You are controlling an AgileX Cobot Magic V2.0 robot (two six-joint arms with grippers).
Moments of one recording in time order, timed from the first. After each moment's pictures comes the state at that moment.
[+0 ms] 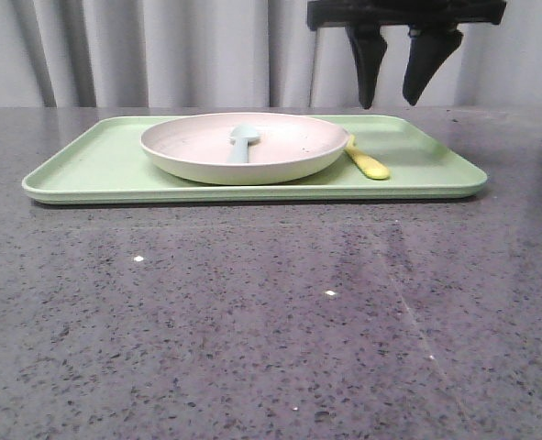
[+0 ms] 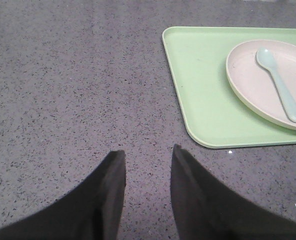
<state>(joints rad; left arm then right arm) -0.10 0.61 -0.74 -0.06 0.73 -0.12 0.41 1.97 -1.94 -0.07 1.24 0.33</state>
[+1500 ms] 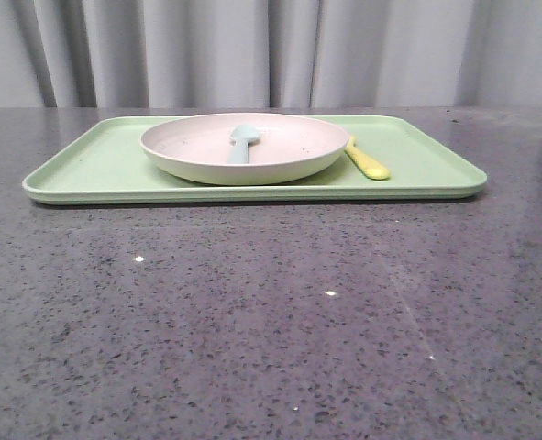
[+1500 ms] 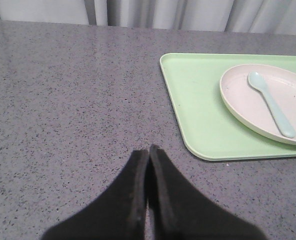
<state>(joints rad) -0.10 0.45 -0.62 -0.06 0.63 -0.12 0.41 0.72 -0.65 -0.13 0.54 0.33</state>
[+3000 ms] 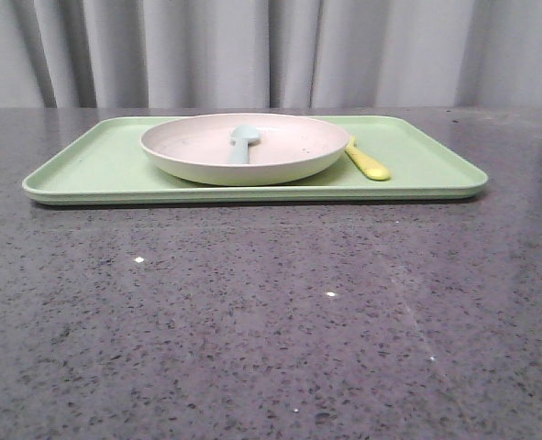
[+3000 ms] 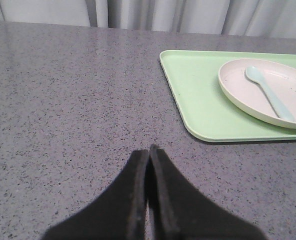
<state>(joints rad) -0.10 0.22 -0.46 -0.06 0.62 -0.12 0.41 0.23 -0.42 -0.13 0.50 0.33</state>
